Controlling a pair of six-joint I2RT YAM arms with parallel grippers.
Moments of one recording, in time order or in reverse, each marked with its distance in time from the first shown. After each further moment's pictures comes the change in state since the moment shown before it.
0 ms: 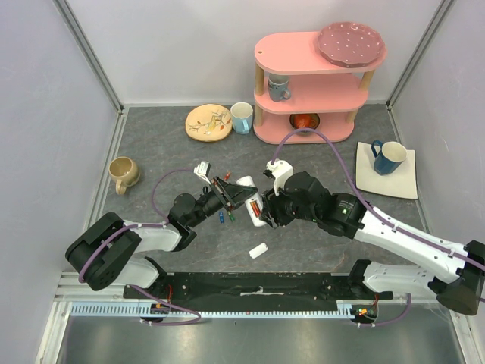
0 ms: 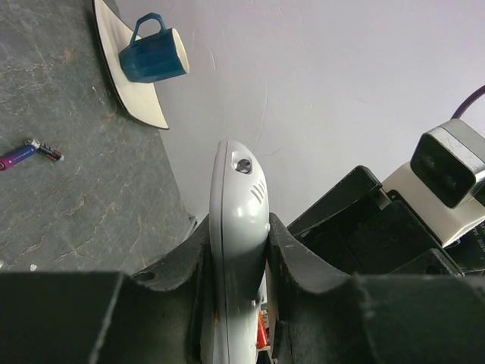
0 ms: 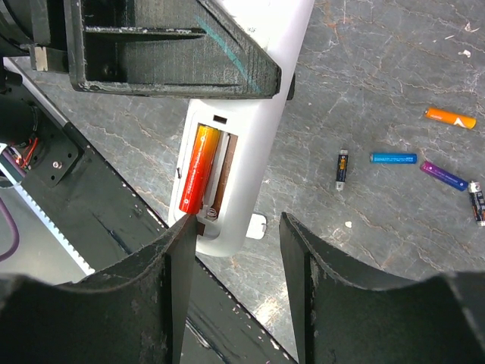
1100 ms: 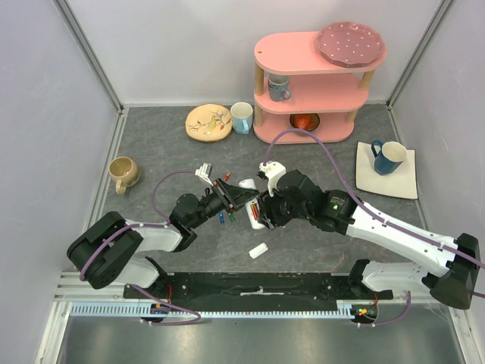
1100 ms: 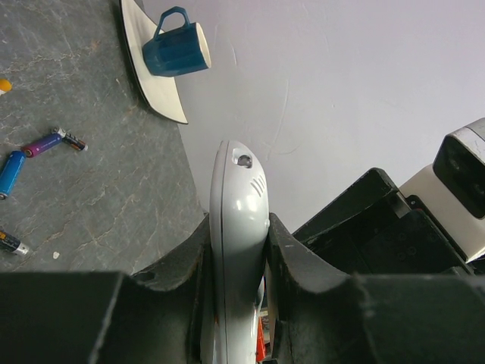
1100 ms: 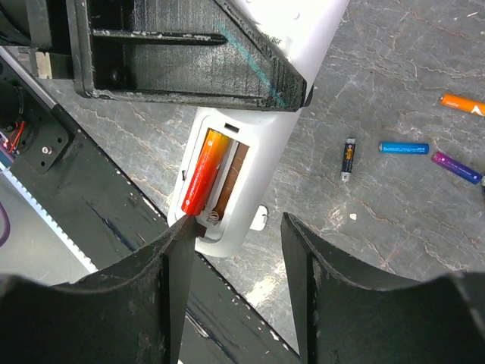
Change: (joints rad) left arm -0.017 0.013 -0.002 -0.040 -0.022 0.020; right arm 0.001 0.067 0.027 -0.032 -0.027 -0.004
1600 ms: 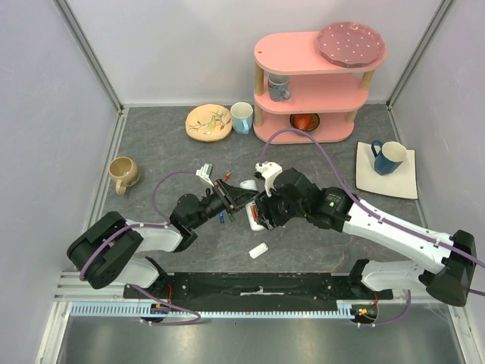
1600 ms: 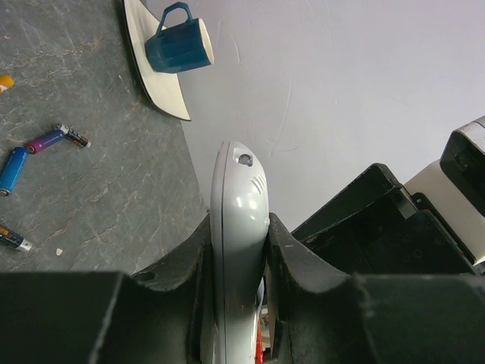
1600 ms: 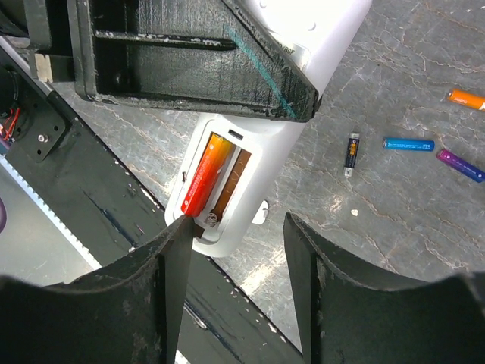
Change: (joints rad) left arm -0.006 0.000 0.000 -0.011 0.001 0.011; right arm 0.000 0.039 0.032 -0.035 -0.027 -0.018
